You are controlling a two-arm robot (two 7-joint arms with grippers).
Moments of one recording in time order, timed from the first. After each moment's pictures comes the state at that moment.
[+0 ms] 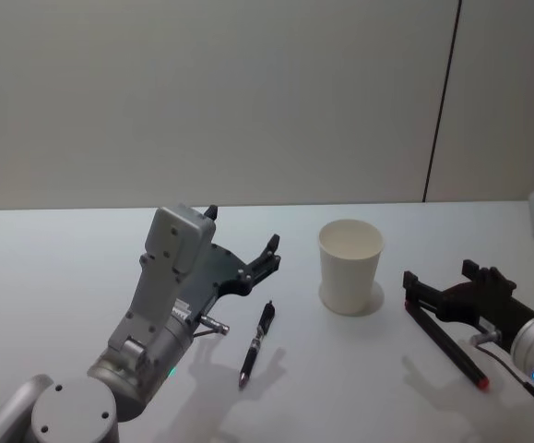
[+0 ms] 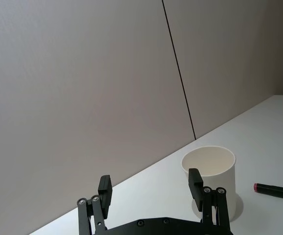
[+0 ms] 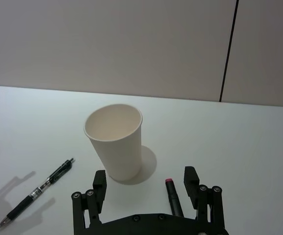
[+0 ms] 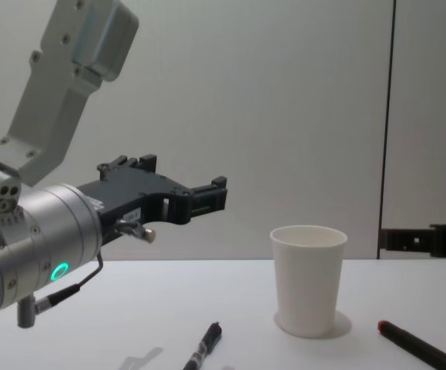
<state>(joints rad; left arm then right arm) -0.24 0.38 0.45 -1.63 -0.20 0.01 -0.01 0.09 0.29 -0.20 -1.79 0.39 0.49 0.06</state>
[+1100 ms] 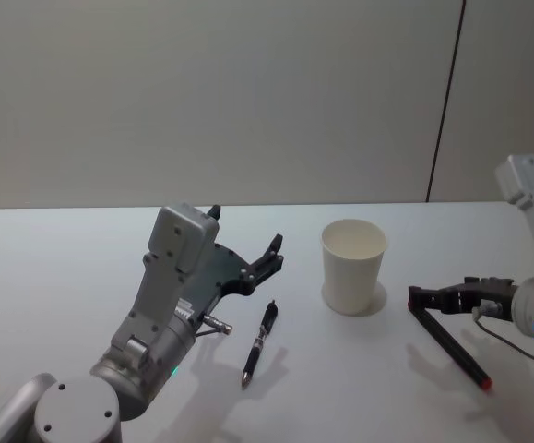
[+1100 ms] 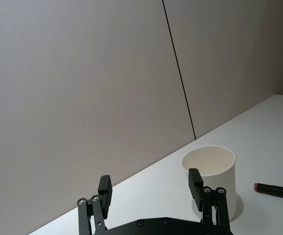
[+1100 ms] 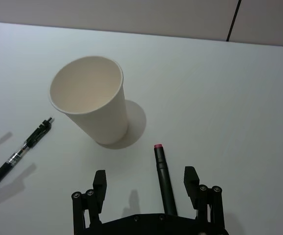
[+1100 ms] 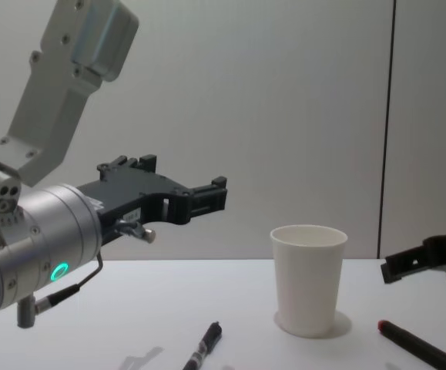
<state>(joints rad) -0.24 0.38 0.45 -1.63 -0.20 0.01 -0.01 0.33 0.26 -0.19 -1.66 0.37 0.96 0.13</state>
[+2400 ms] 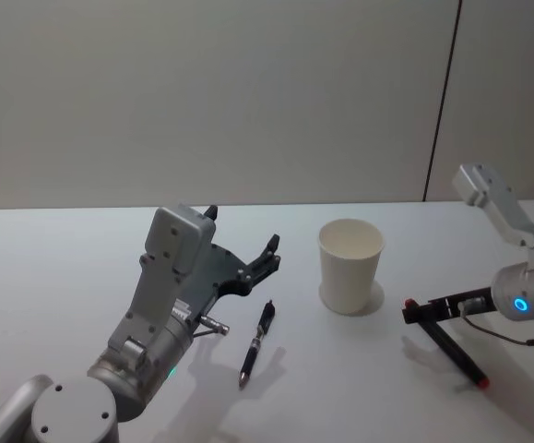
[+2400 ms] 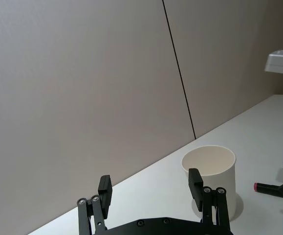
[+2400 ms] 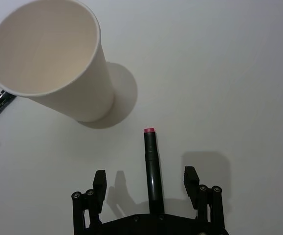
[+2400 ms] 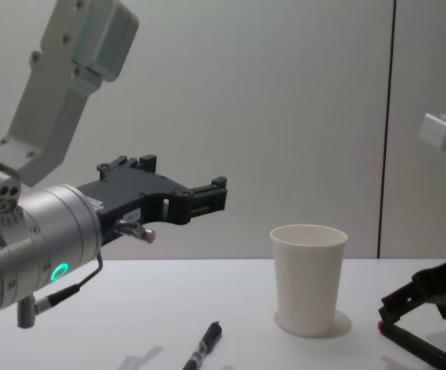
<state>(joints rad) -0.24 0.38 0.45 -1.63 -0.20 0.01 -0.01 0.54 0.24 -0.26 -1.36 0.15 1.11 0.38</state>
